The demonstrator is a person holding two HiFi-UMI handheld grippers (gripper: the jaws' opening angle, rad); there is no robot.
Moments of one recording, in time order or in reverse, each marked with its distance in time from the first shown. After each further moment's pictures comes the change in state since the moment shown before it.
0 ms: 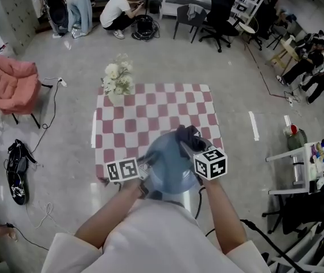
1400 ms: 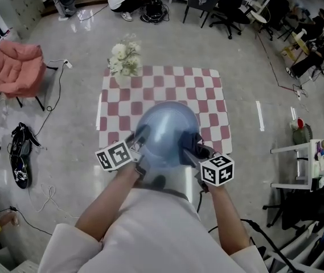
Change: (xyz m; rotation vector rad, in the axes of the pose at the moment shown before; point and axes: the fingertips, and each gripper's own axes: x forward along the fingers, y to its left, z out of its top) left arm -0.044 0.008 0.065 0.060 -0.272 0.055; right arm -0.016 0.045 -0.073 0.136 0.105 0.149
